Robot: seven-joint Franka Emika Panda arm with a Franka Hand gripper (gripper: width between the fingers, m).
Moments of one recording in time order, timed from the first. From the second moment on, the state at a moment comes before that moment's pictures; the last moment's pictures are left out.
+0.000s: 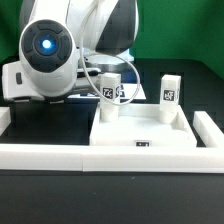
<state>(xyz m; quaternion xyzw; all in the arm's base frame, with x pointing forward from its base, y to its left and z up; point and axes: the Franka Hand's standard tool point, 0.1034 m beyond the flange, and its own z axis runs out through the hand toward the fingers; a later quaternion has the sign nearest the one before) 0.368 -0.128 0.003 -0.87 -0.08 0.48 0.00</state>
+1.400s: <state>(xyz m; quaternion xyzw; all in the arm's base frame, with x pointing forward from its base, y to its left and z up) 0.470 -0.086 0.159 -0.97 -0.09 0.24 0.00</state>
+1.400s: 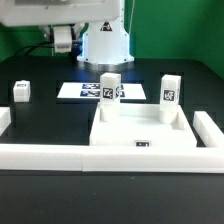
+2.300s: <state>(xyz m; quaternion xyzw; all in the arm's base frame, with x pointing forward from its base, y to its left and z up) 0.538 -0.035 0.217 -0.99 -0.07 -0.09 -0.03</state>
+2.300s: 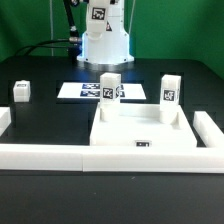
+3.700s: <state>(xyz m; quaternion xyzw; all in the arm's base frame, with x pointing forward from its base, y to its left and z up) 0.583 0.069 0.152 -0.96 0.00 -0.27 0.03</state>
